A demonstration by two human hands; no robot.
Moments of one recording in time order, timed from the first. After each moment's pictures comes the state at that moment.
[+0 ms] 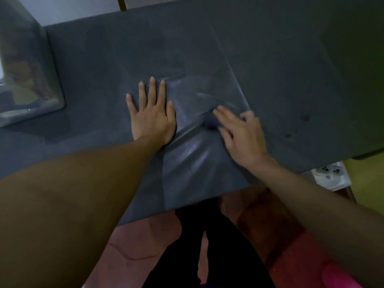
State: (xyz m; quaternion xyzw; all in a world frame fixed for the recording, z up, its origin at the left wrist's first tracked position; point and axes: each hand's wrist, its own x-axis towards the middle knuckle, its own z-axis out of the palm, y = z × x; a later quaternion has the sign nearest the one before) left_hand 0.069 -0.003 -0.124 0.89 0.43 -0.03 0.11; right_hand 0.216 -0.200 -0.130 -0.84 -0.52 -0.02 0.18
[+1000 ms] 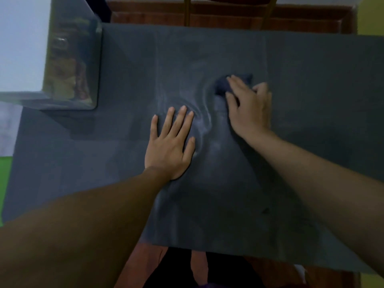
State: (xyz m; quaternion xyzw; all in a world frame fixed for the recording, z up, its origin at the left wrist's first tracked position) left_hand 0.073 0.000 -0.117 0.89 0.45 -0.05 0.10; right_hand 0.305 -0.005 -0.127 -0.82 -0.53 0.05 0.21
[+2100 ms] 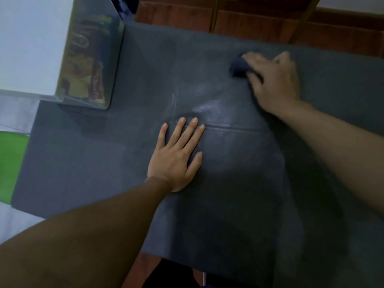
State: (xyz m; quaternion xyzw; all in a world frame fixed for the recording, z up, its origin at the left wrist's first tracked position) left_hand 0.073 0.007 -0.113 0.88 0.45 -0.09 0.10; right_hand 0.376 0.097 -0.134 -0.72 -0.67 0.07 0.16
